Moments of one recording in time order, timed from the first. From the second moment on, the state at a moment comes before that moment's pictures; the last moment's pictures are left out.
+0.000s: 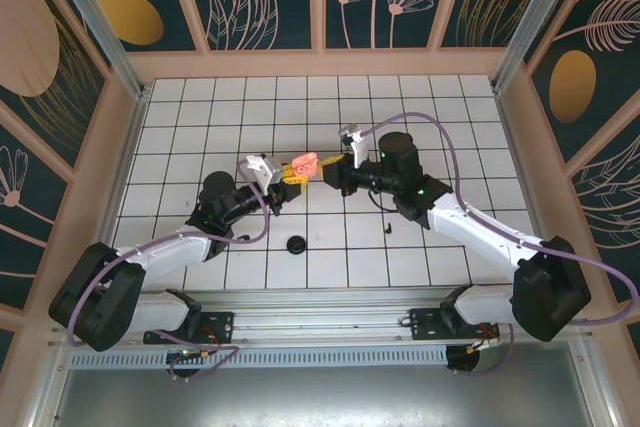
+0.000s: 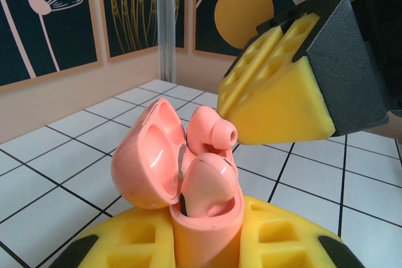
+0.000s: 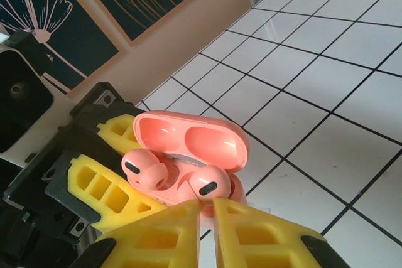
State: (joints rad) left arm -0.54 1.29 0.46 0.83 0.54 -0.05; right arm 0.65 1.29 0.86 0.12 -0.50 0.30
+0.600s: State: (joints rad) left arm -0.54 1.29 0.46 0.83 0.54 -0.06; right arm 0.71 1.33 0.95 0.04 -0.44 0.25
